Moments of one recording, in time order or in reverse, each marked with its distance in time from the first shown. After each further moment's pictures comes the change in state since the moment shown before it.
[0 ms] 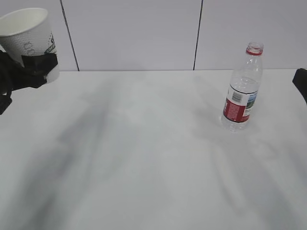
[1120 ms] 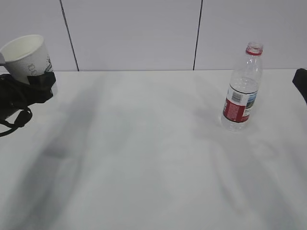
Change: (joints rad) left arm 0.000 0.250 0.000 -0.237 -0.196 0.091; right arm 0.000 0.000 0.000 0.000 0.000 0.000
